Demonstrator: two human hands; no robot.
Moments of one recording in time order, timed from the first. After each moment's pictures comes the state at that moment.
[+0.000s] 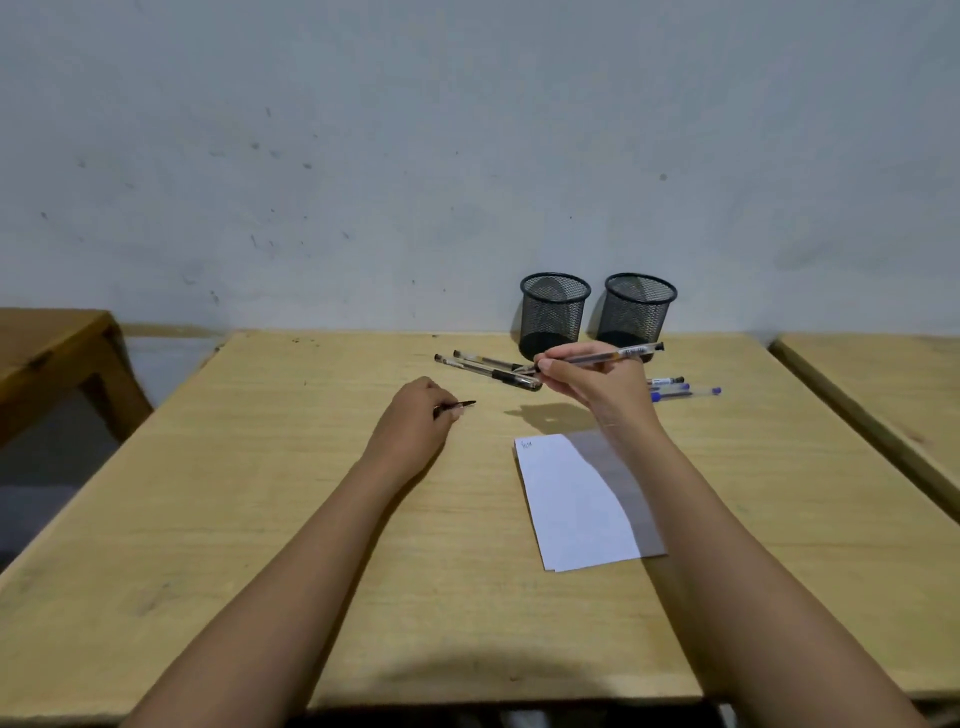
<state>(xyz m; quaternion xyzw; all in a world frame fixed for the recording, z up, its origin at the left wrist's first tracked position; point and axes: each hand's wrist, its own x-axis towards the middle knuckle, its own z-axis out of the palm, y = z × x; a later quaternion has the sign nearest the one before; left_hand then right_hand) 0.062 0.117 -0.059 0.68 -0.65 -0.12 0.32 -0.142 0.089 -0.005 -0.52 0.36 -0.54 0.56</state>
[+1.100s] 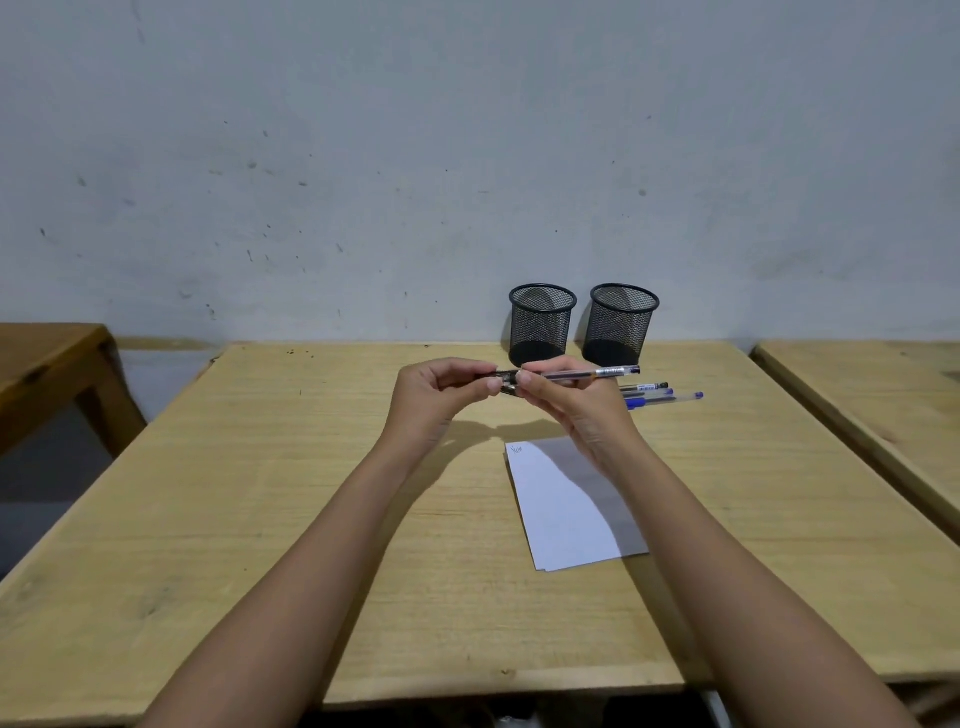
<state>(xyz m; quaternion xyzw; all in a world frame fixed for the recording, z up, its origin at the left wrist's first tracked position) 0.026 0.134 -0.014 0.46 -0.51 -0.39 0.62 -0.138 0.106 -0.006 -0.52 0.30 -0.52 0.61</state>
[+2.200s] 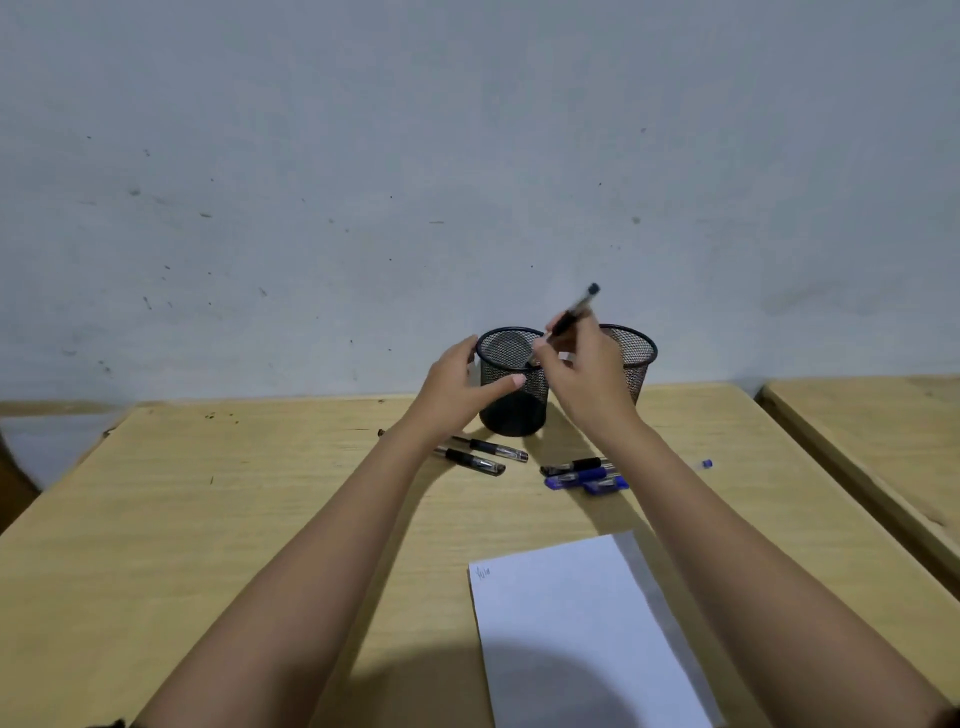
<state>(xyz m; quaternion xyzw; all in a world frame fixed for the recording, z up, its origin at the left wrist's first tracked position) 0.006 -0.024 -0.009 0.56 -0.65 -0.27 0.44 -0.148 -0.026 0.022 -0.71 0.46 -0.50 0.20</state>
